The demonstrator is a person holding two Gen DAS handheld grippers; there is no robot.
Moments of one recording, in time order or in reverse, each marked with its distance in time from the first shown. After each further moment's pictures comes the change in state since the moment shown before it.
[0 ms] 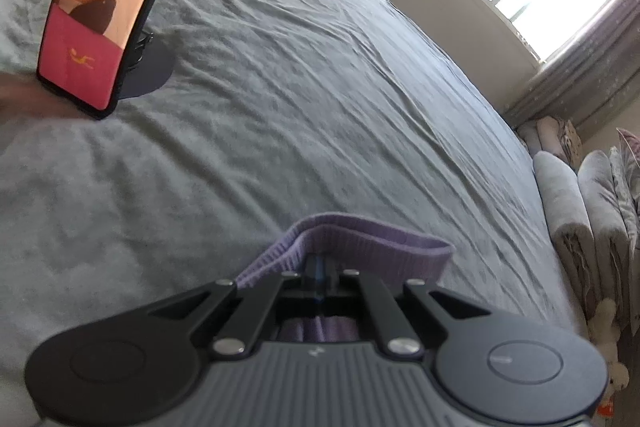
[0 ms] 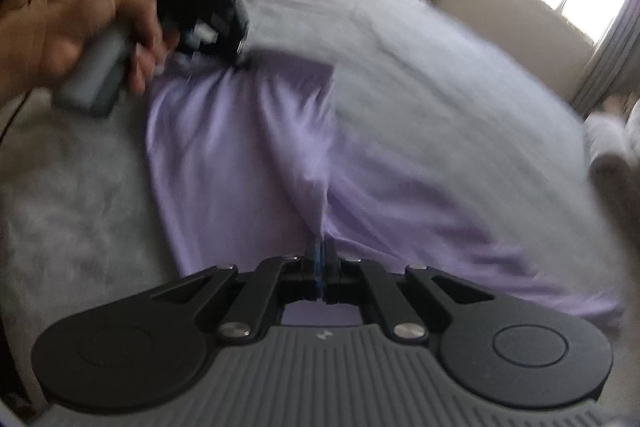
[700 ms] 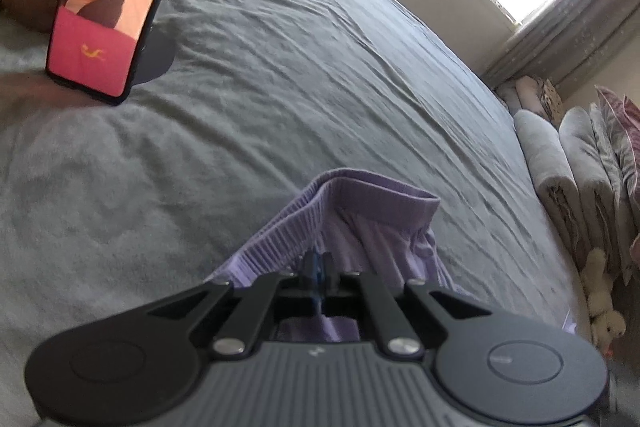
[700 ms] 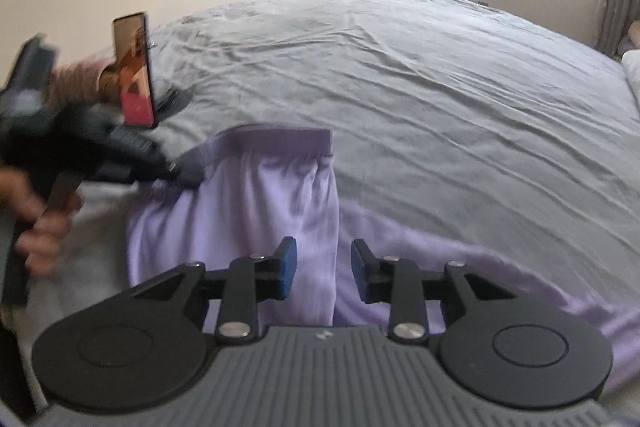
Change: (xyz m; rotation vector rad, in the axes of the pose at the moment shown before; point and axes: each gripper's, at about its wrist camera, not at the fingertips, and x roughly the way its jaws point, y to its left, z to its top) left arm -0.021 0.013 -0.009 0.099 0.083 -0.047; right arm 0.062 -0.051 0.067 0.271 -0.088 0.177
